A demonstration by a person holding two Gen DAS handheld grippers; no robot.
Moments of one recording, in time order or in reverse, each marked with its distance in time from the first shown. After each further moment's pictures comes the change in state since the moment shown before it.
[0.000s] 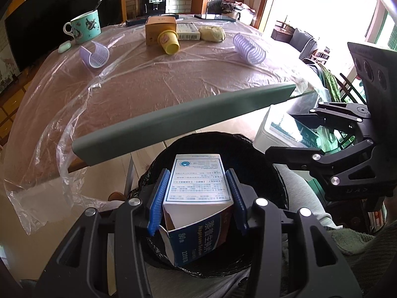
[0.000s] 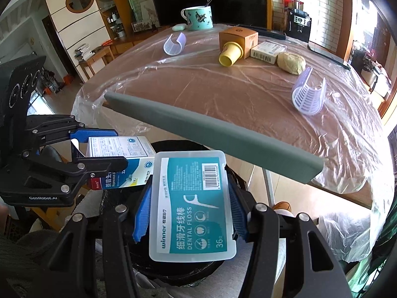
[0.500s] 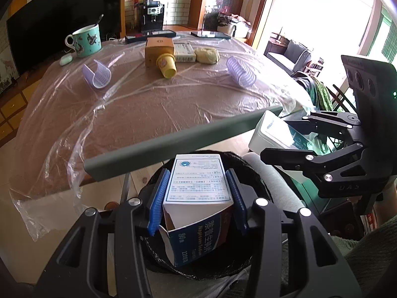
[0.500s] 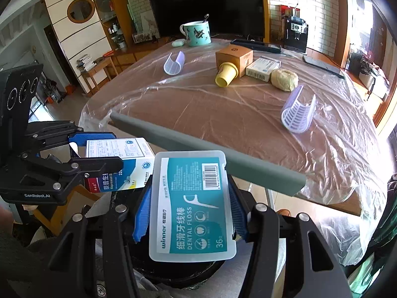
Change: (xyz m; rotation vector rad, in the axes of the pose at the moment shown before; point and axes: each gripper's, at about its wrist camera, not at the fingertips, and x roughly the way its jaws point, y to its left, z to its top) left arm -0.026 -0.001 0.014 -0.010 -0.065 -0.034; right arm -0.024 -0.003 0.011 0.012 -0.057 0.012
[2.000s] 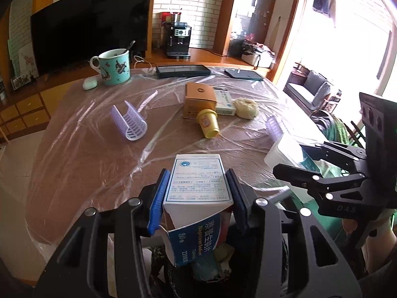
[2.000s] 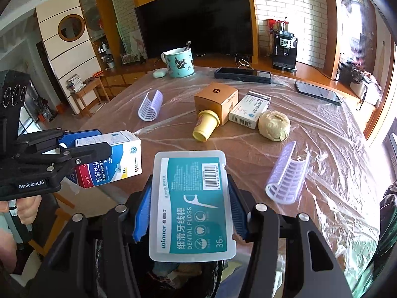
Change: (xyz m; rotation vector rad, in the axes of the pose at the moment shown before) left arm -0.006 0.046 0.070 -0.104 -0.145 0.071; right arm 0.014 -0.031 0.072 0.035 -0.119 -0.044
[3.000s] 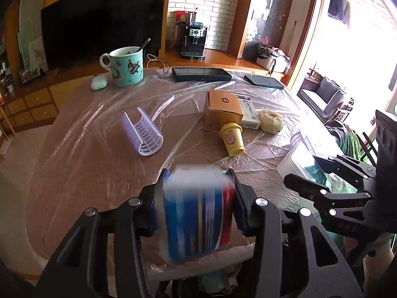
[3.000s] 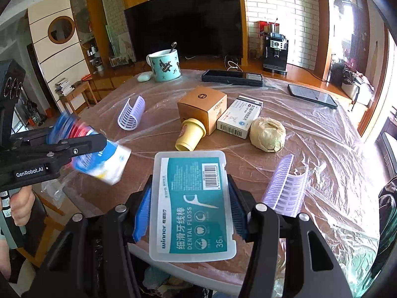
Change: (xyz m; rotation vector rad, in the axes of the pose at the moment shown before) left arm 0.028 0.020 0.023 -0.053 -0.004 0.072; right arm 0.030 -0.007 0.014 0.014 -0.022 -0.071
